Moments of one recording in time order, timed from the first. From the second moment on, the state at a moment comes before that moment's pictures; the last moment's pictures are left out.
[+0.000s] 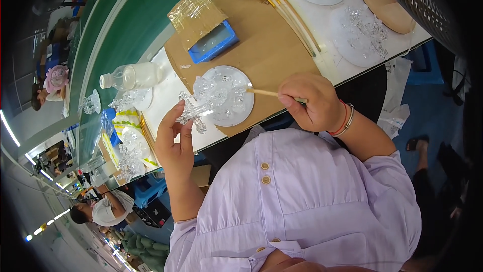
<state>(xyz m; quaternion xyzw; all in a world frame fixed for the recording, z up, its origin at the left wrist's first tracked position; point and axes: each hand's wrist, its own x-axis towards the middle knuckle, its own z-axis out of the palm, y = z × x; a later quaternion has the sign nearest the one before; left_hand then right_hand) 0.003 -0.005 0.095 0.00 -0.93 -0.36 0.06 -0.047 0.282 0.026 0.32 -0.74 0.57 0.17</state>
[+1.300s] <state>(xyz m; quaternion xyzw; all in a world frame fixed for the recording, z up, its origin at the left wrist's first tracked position) 0.007 0.031 0.088 -0.05 -0.94 -0.30 0.14 -0.061 0.294 0.042 0.32 -0.76 0.53 0.18</state>
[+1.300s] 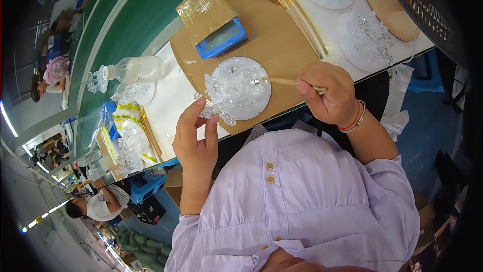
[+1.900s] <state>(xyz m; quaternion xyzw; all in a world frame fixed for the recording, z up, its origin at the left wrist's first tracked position) -0.025 -0.074 0.130 -0.04 -0.85 -0.36 0.39 -0.063 0.289 0.046 0.35 -0.76 0.52 0.15</state>
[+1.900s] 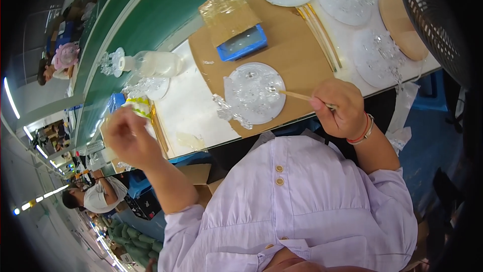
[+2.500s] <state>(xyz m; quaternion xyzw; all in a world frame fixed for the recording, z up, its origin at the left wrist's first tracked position) -0.244 -0.369 0.095 0.17 -0.95 0.14 0.23 -0.040 0.316 0.066 0.19 -0.69 0.65 0.24</state>
